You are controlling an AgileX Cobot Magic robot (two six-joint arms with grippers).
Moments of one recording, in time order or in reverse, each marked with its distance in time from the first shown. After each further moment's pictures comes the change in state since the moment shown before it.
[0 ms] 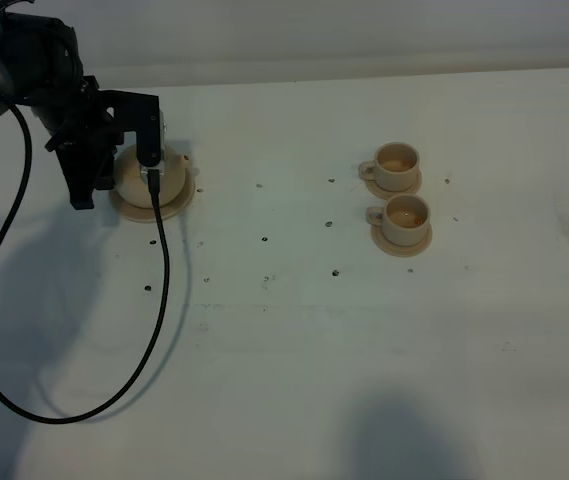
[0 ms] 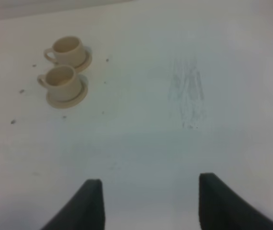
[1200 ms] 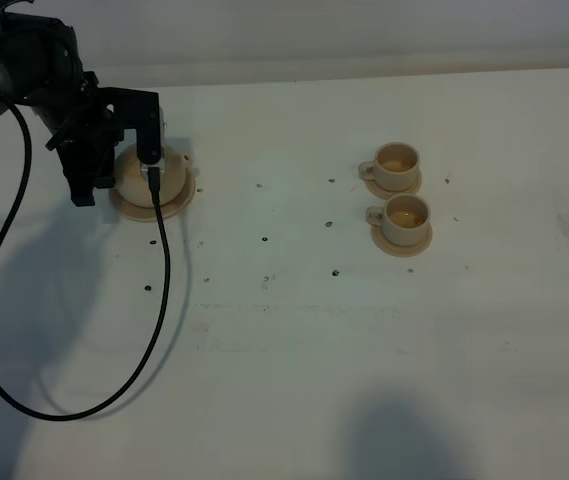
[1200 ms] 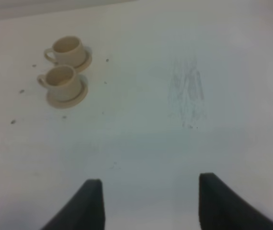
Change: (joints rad) left arm 0.002 0.000 0.000 0.003 -0.036 -0.002; right arm 0.000 0.000 0.000 0.000 0.000 0.001
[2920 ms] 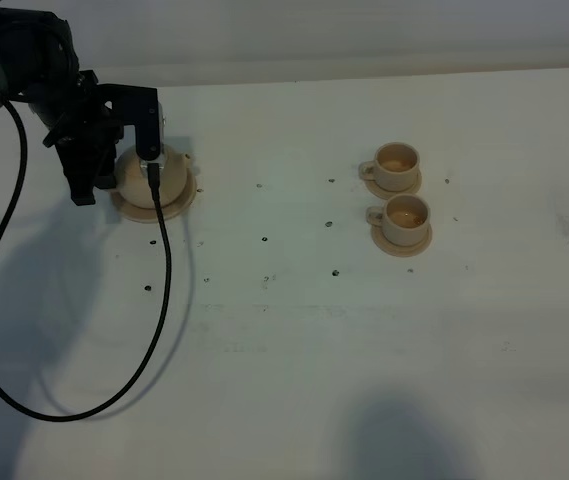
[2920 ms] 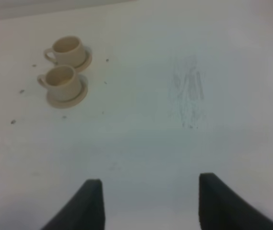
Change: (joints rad) left arm 0.003 -0.013 0.000 -0.044 0.032 0.019; right arm 0.000 0.000 0.000 0.000 0.000 0.000
